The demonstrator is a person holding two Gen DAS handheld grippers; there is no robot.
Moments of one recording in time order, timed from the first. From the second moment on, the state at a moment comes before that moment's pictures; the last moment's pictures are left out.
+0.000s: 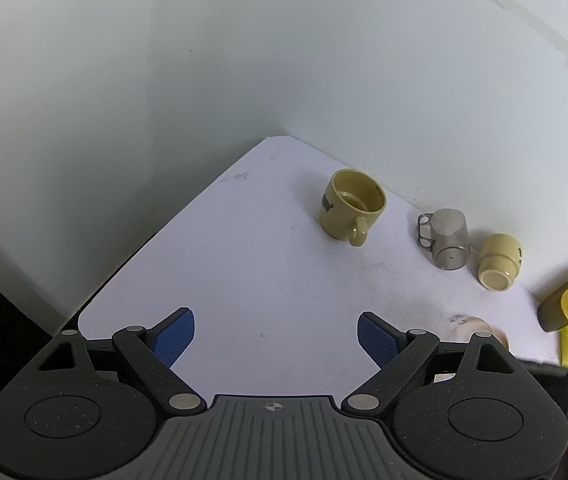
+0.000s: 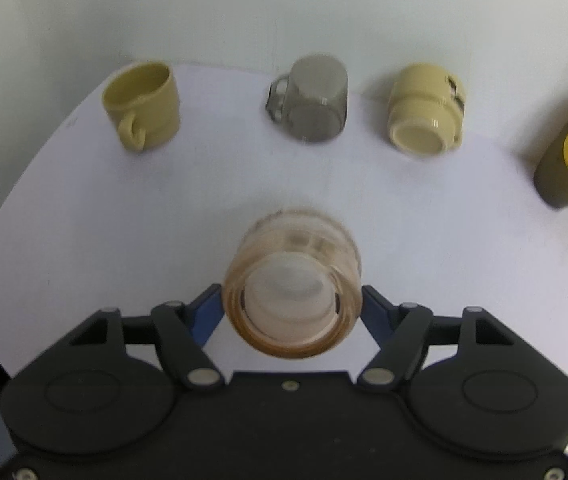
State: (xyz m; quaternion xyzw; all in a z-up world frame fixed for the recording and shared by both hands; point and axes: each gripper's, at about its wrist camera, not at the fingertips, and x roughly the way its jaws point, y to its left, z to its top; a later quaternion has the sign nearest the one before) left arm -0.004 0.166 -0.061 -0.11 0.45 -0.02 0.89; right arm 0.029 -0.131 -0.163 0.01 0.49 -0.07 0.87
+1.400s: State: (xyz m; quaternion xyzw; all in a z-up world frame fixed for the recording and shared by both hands) left arm -0.001 0.159 -0.063 -0.11 0.45 -0.02 0.89; right arm 0.069 -0.148 -0.170 0.04 0.50 -0.08 0.86
